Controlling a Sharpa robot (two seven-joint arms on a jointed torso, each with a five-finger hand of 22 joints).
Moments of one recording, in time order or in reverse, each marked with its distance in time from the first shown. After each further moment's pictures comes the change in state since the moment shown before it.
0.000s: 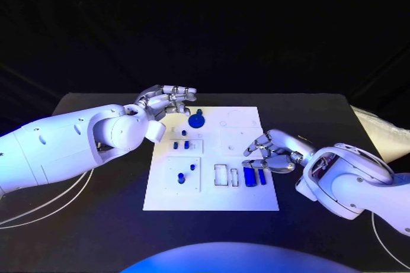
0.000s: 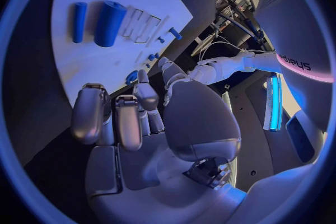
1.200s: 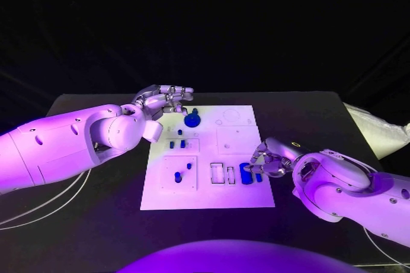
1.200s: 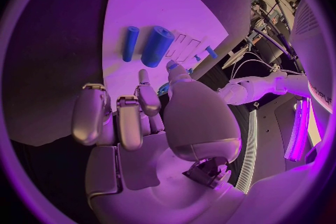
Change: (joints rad) left arm -0.006 -0.002 -0.002 -0.004 0.000 0.001 0.000; left_hand 0.000 0.000 0.000 0.000 0.000 0.000 0.000 0.000 0.000 0.000 0.000 0.000 0.000 0.000 0.000 0.000 0.000 0.000 0.000 0.000 0.000 0.000; right arm -0.039 0.070 -0.020 -0.028 -0.196 0.038 -0.360; right_hand -0.003 -0.001 -0.139 0.133 0.066 -0.028 -0.011 0.088 0.079 0.015 -0.013 0.036 0.099 -0.002 -0.005 0.006 0.000 0.000 0.003 -0.003 0.005 0.013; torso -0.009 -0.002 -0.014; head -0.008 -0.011
